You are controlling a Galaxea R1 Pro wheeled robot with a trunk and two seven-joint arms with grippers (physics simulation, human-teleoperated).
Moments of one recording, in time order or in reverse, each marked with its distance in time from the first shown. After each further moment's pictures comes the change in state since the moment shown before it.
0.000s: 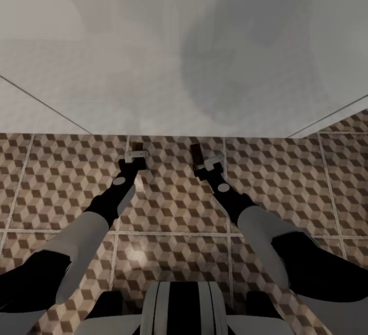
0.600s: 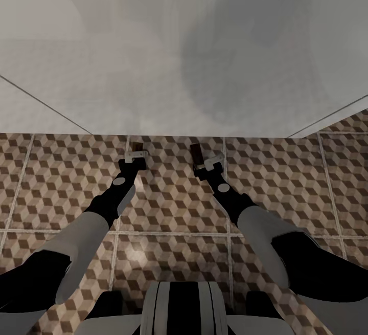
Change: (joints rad) left arm 0.000 0.001 -0.003 0.003 0.000 0.000 0.000; right arm 0.000 0.000 0.000 0.001 0.000 -0.002 0.000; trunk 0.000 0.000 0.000
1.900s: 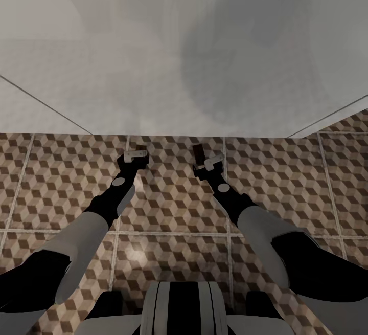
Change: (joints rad) left arm 0.000 0.003 -0.002 0.002 0.000 -0.038 -0.001; right arm 0.000 0.000 -0.002 0.000 -0.003 -0.007 0.003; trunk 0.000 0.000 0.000
